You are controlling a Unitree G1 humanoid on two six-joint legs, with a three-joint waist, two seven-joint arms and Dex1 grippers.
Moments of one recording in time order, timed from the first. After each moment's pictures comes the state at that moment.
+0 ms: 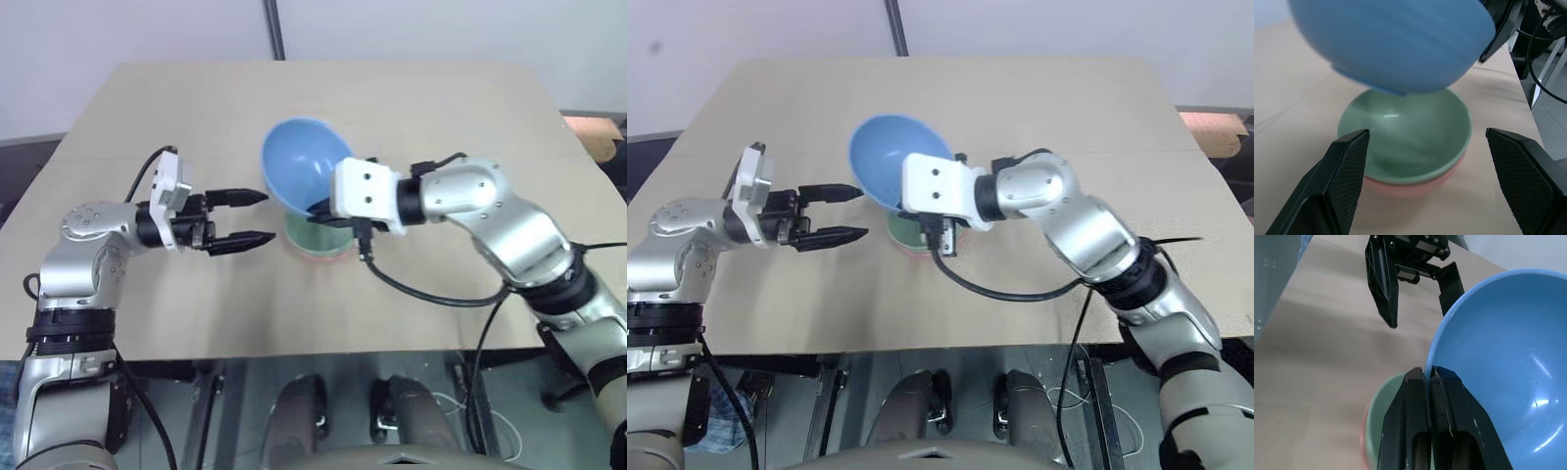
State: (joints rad) left arm -0.47 0.82 0.15 0.15 -0.55 0.33 -1.42; right arm -0.95 -0.49 0.53 -0.29 0.16 0.56 0.91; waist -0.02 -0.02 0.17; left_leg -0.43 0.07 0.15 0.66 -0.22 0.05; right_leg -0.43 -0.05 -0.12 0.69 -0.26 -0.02
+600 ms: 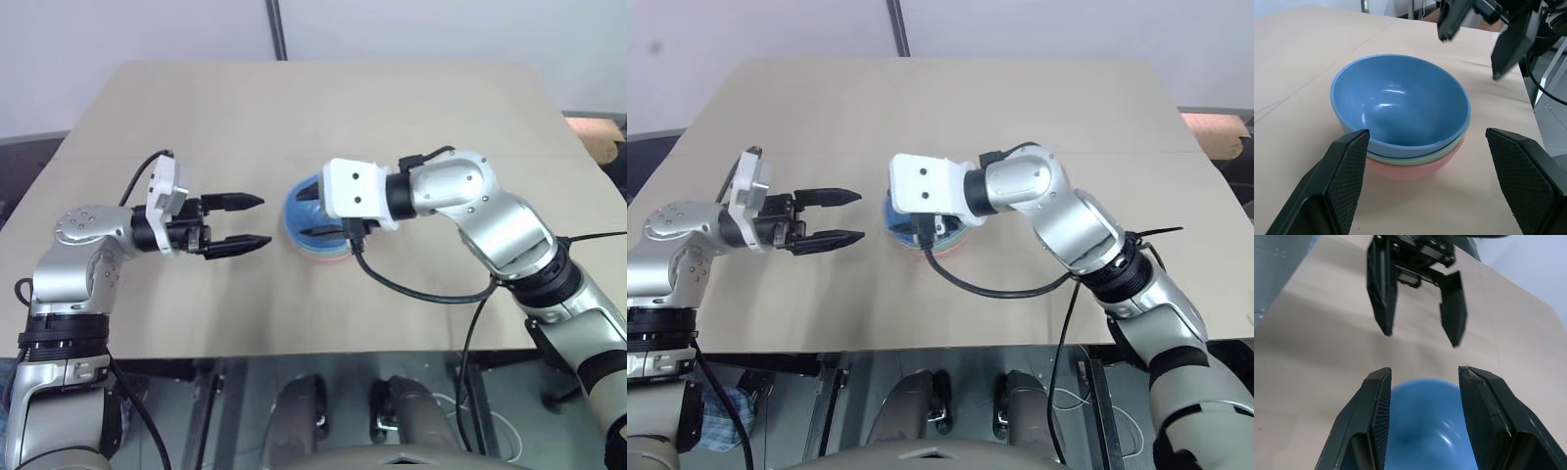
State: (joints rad) left arm -0.45 0.83 0.15 0.13 -0.55 0.35 -1.41; right arm -0.96 -0.49 0.48 -0.27 0.12 0.54 0.98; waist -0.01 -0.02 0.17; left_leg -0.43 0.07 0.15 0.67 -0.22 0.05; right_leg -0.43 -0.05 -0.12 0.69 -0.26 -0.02
